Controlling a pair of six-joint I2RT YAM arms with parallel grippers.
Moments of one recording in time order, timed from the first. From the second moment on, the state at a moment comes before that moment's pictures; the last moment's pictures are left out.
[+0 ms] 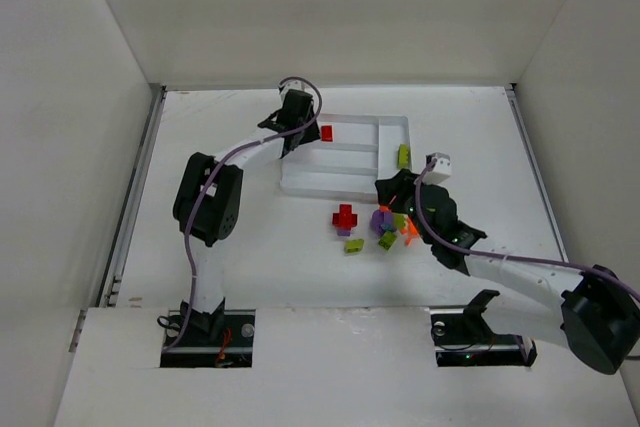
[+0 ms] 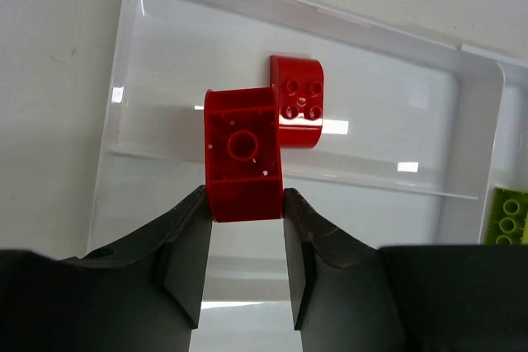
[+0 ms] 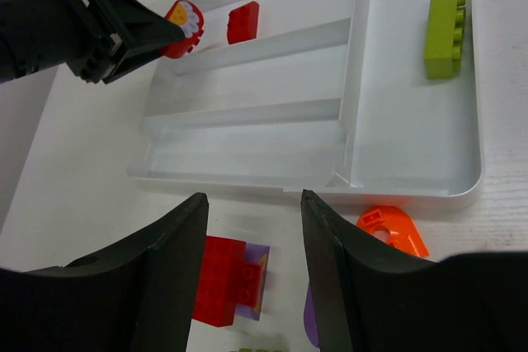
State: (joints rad) left arm -0.46 2.01 1.50 -0.17 -0.17 -0.57; right arm 0.70 1.09 0.47 0.38 0.41 0.66
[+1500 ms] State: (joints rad) left arm -0.65 1.19 0.42 0.17 -0.20 -0.87; right arm 1.00 1.49 0.78 0.08 0.54 0.63
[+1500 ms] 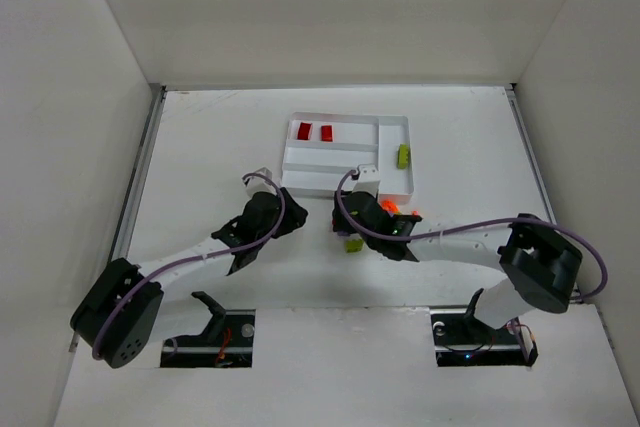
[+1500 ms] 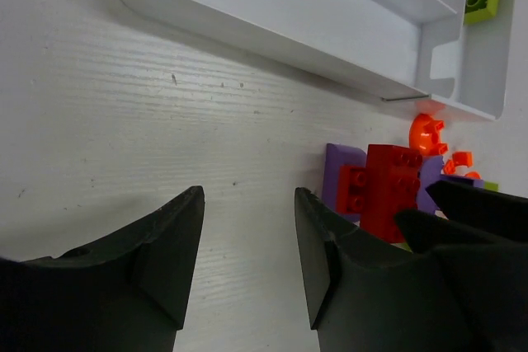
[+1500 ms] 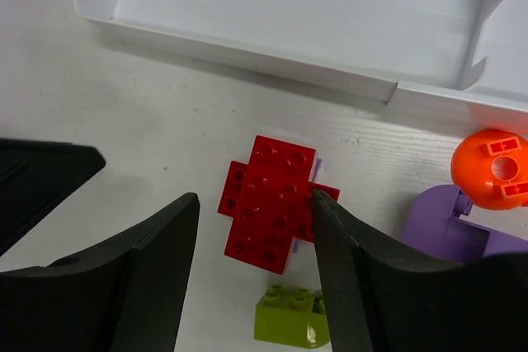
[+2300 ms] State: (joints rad) left arm -0.69 0.95 0.35 0.29 -0.08 -1.01; right arm 1.00 1.42 0.77 0.07 0.56 0.71
